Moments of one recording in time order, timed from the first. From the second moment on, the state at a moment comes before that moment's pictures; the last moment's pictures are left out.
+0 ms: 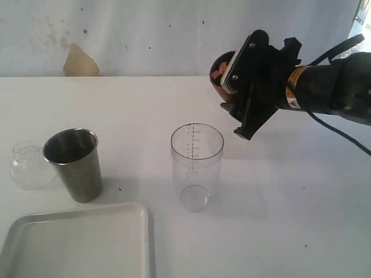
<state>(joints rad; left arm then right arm) 0.05 0.00 0.00 -0.04 0.22 -0.02 0.23 1.56 -0.93 -1.03 -0.17 0.22</state>
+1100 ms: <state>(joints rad) 0.05 0.00 0.00 -0.04 0.22 -0.02 0.31 1.53 -0.92 -1.19 -0.01 0.08</state>
